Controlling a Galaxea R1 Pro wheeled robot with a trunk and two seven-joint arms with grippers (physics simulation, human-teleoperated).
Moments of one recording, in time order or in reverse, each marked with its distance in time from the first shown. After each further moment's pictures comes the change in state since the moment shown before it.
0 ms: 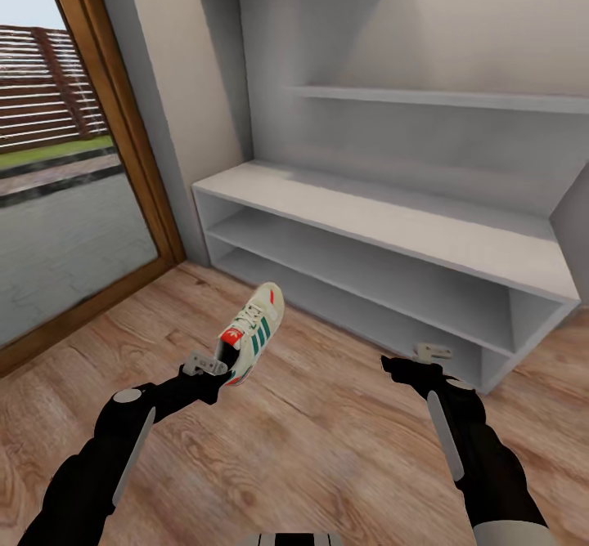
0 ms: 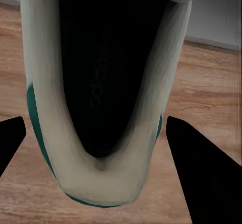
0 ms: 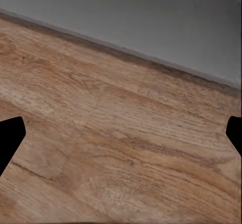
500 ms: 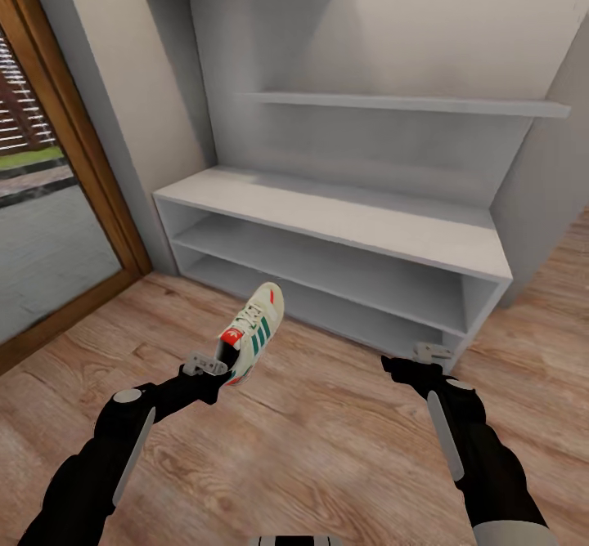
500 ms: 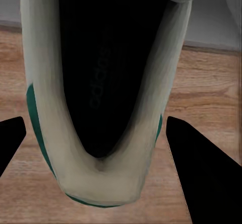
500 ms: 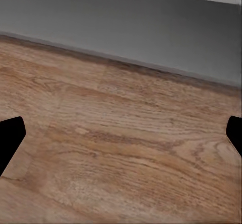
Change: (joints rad) left arm 0.000 0.000 0.000 0.000 0.000 0.000 0.000; right arm 0.000 0.000 0.000 0.000 0.000 0.000 0.000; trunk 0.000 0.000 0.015
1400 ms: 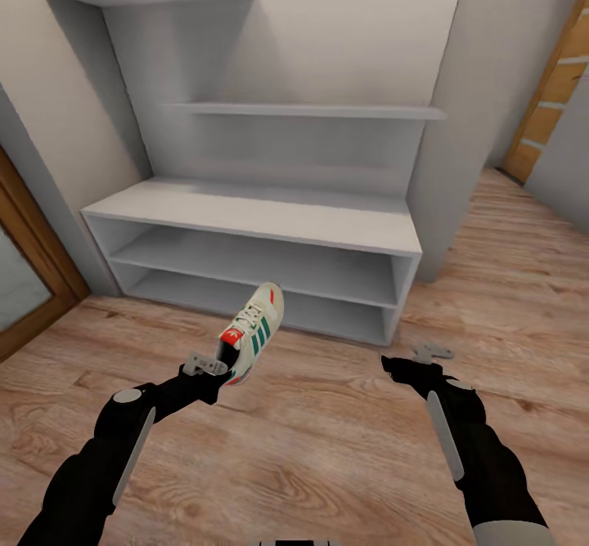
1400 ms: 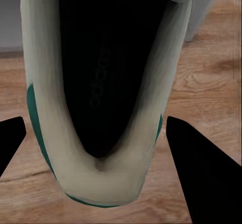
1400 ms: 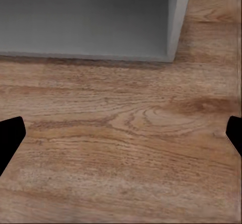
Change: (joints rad) left arm 0.000 0.000 0.000 0.000 0.000 0.000 0.000; right arm 0.000 0.000 0.000 0.000 0.000 0.000 0.000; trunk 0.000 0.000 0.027
